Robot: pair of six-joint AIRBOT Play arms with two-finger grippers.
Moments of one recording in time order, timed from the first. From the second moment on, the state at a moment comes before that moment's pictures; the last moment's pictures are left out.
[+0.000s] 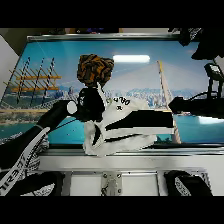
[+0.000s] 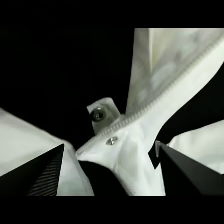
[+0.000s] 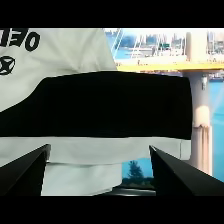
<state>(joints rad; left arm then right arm) -0.42 -1.36 0.95 1.20 -0.88 -1.66 -0.02 -0.80 1.06 -1.35 1.28 1.62</state>
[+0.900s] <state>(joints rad) -0.60 -1.34 1.32 0.97 -0.99 -1.55 -0.04 -0.79 1.21 -1.36 1.13 1.65</state>
